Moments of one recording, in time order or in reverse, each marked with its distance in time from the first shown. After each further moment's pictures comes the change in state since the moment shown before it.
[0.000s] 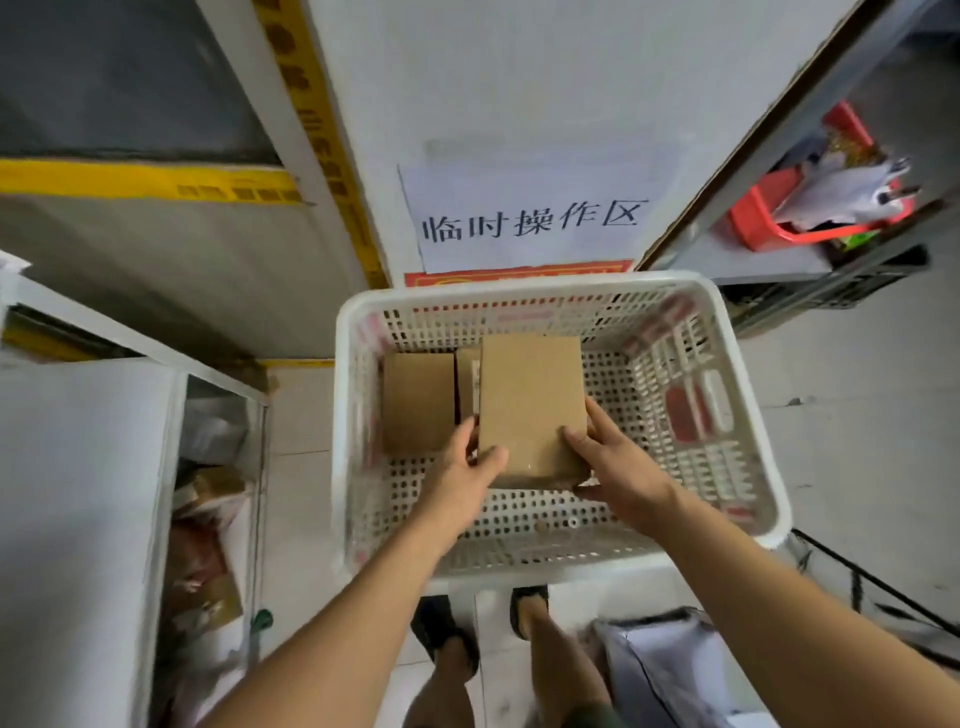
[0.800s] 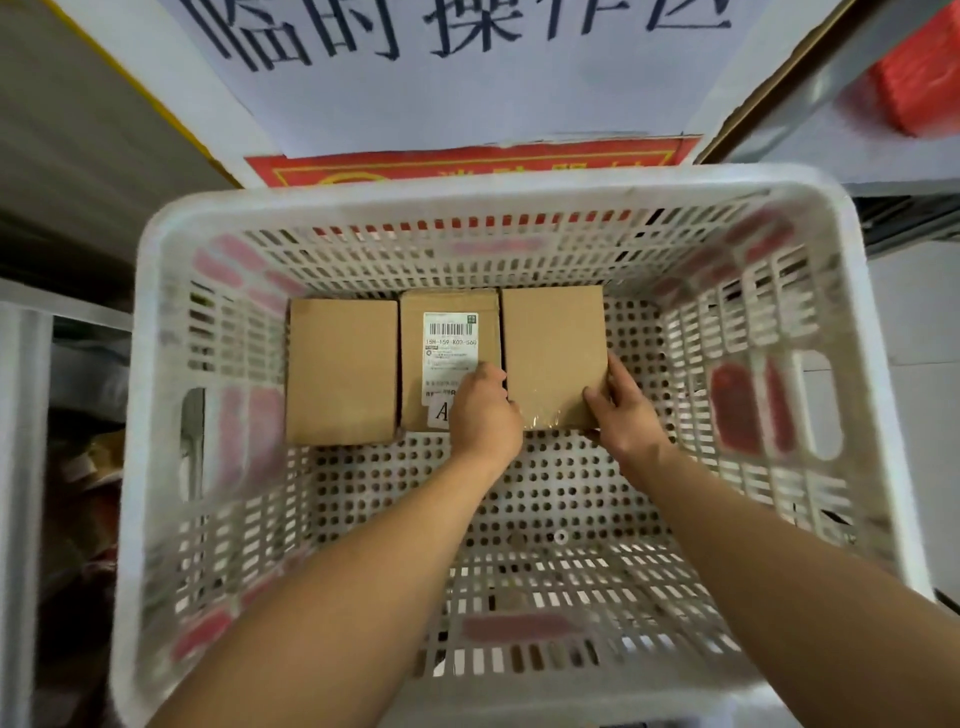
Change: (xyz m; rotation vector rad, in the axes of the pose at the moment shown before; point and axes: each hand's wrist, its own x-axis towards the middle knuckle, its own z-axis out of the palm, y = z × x) left_hand 0.230 -0.058 0.129 0.545 0.284 0.035; right_hand 0.233 0.126 -0.094 -0.038 0.196 0.065
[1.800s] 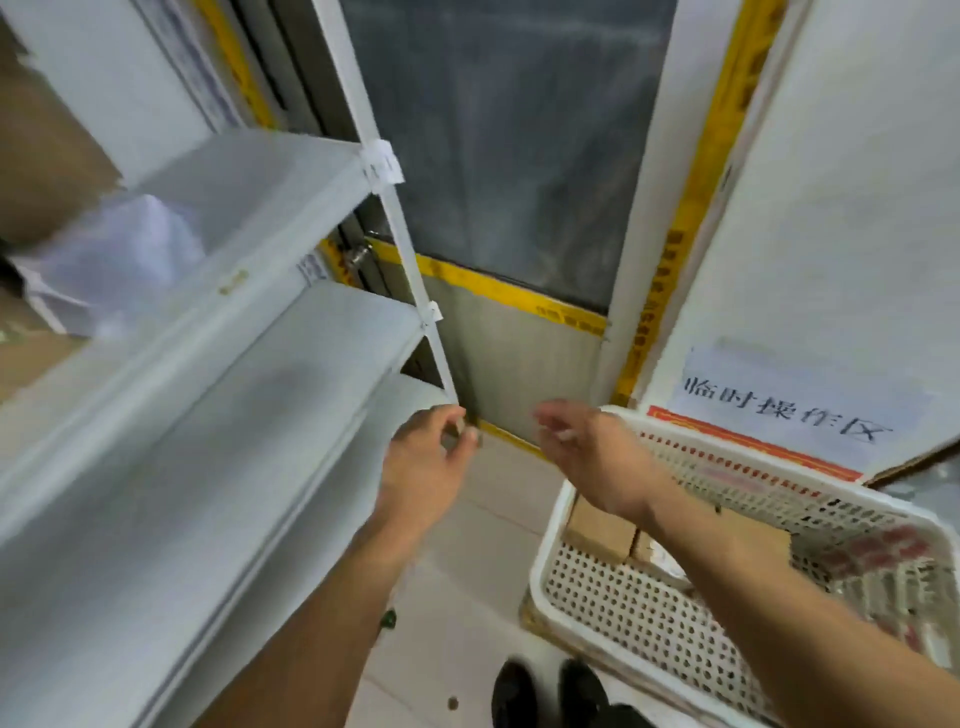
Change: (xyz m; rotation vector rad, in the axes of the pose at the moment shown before) left_hand -0.384 -0.094 -0.501 -0.080 0.718 0.075; right_hand -0.484 -0.307 0.235 -0.844 -0.453 -1.052
